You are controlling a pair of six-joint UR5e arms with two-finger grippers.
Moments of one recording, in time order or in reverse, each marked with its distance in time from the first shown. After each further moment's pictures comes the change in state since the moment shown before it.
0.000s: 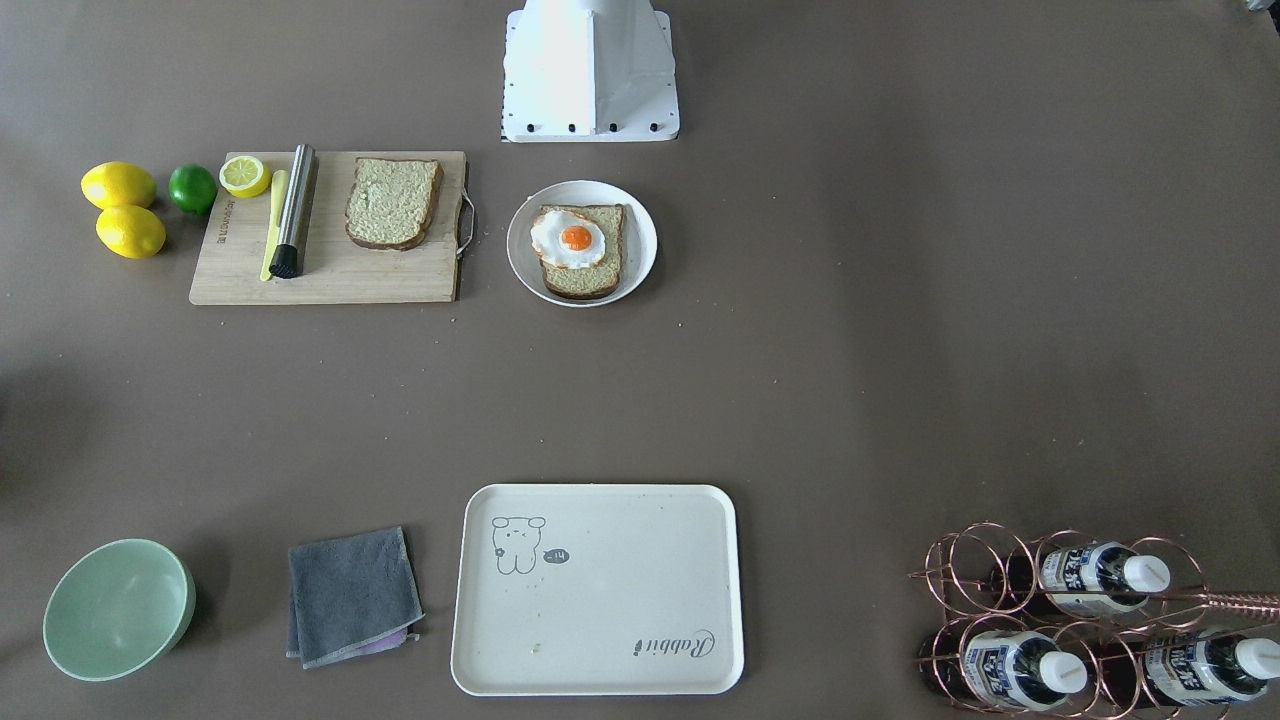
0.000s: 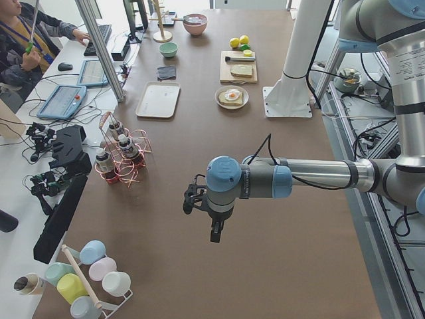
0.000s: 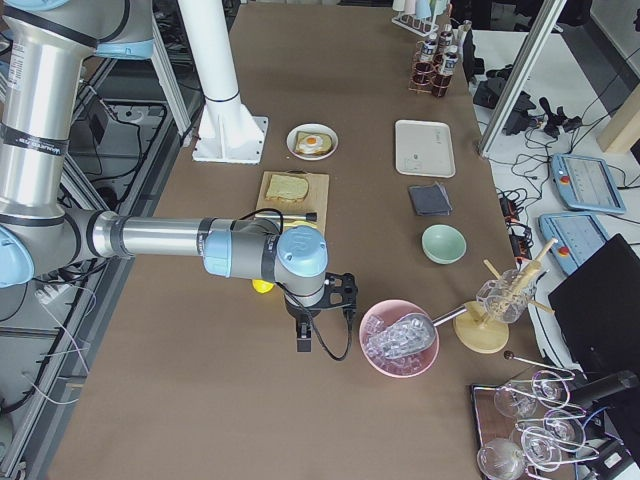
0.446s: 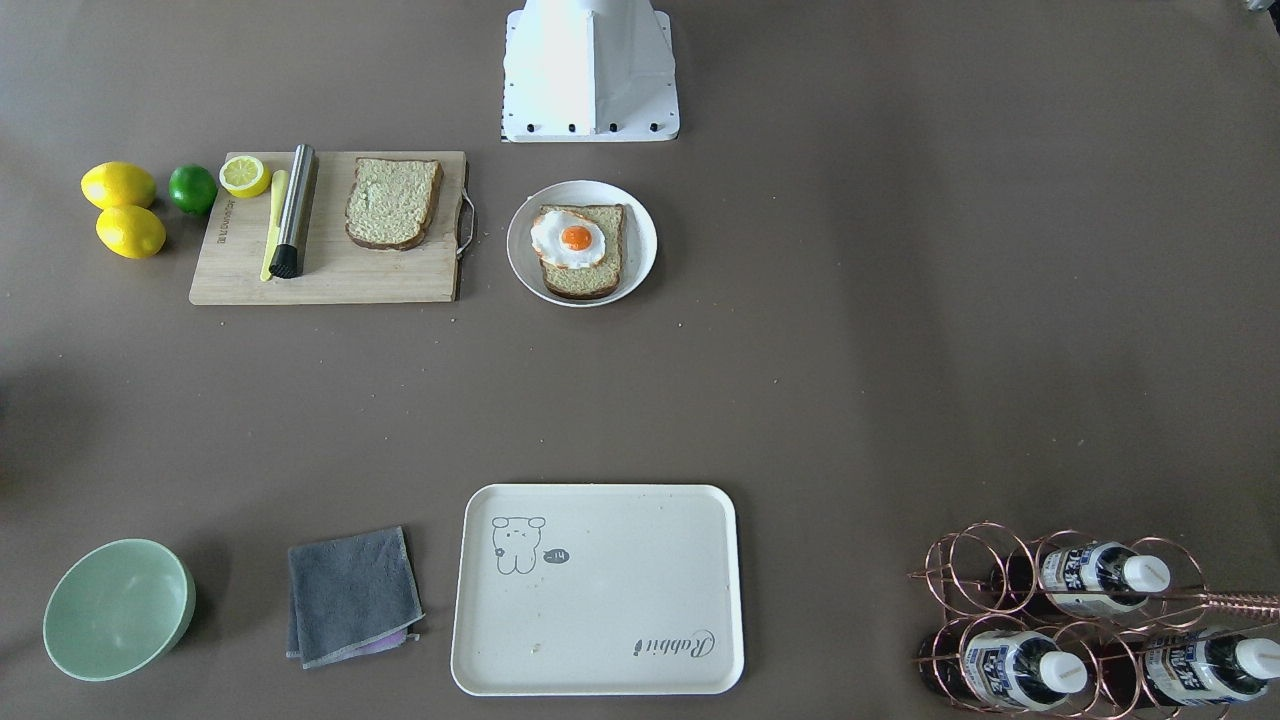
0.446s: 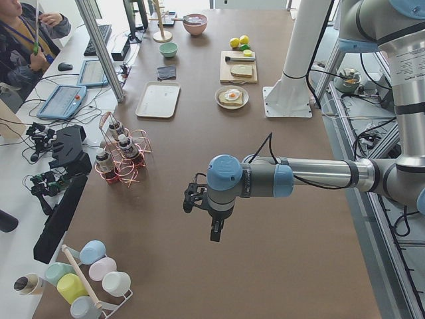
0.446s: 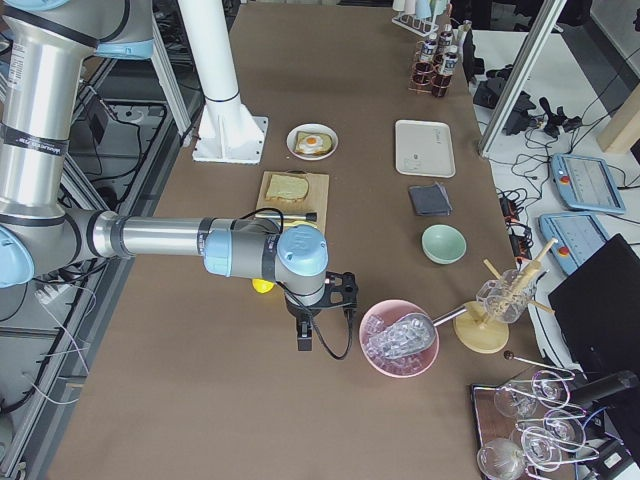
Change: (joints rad) left arm -0.006 0.004 -0.015 0.000 -0.002 0.000; right arm -0.001 0.001 0.003 0.000 0.005 0.000
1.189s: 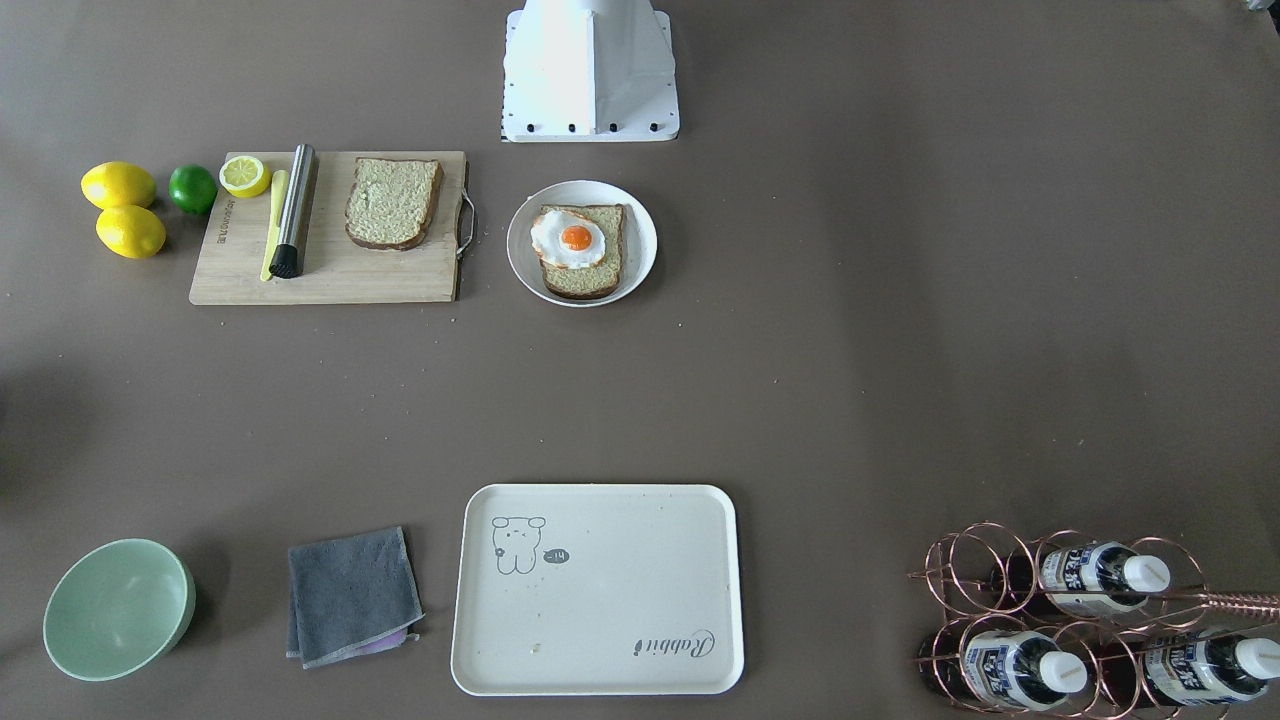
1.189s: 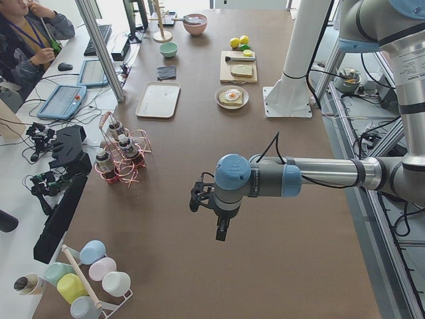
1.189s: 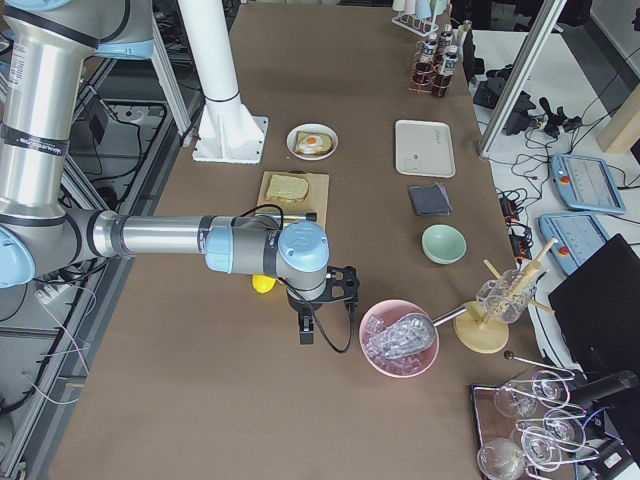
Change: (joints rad) left arm -0.001 0.058 -0.032 -0.048 -0.002 -0.001; right arm -0.026 0.000 0.042 -0.001 0.062 0.017
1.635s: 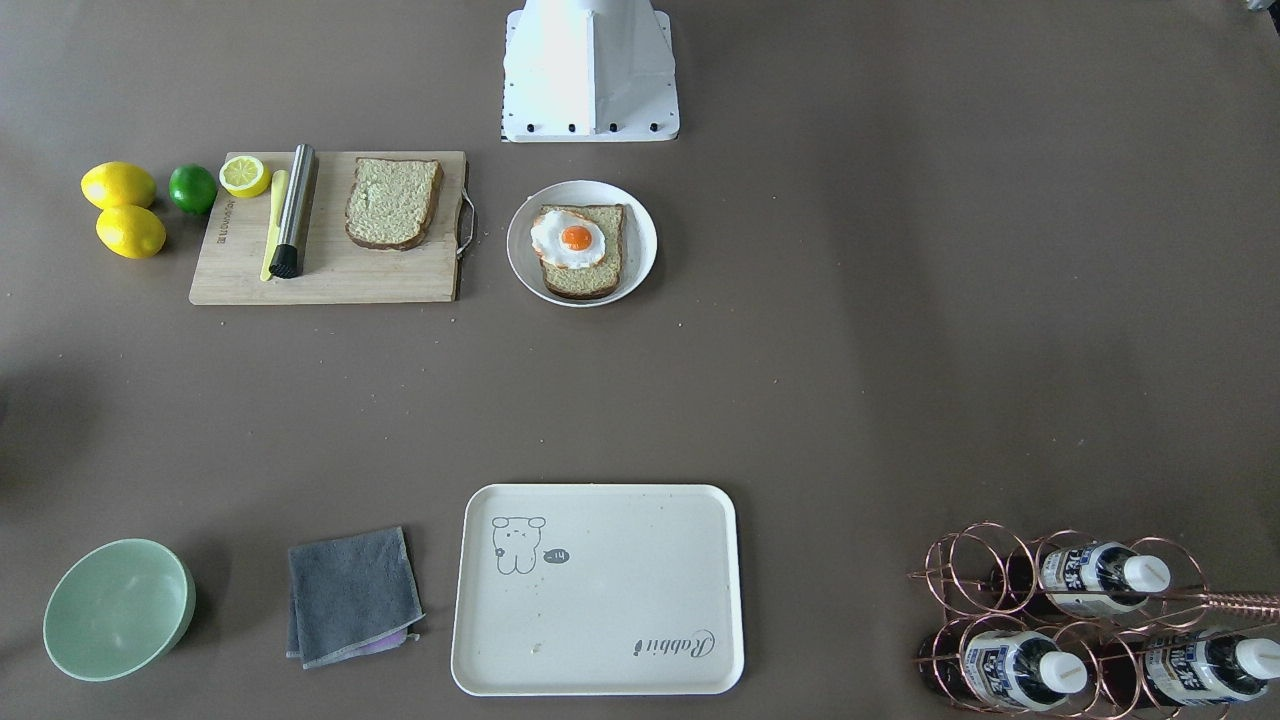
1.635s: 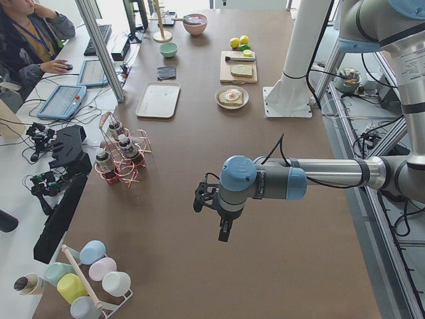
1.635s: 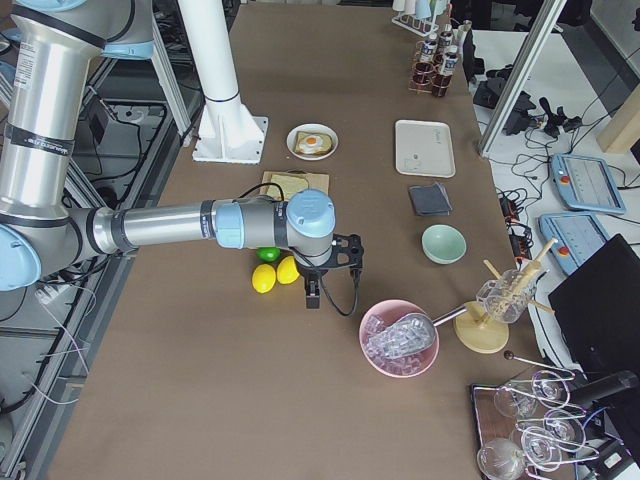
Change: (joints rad) left arm 0.000 0.017 -0.005 -0.032 -0.001 -0.001; right arm -0.105 0.001 0.103 0.001 0.054 0.203
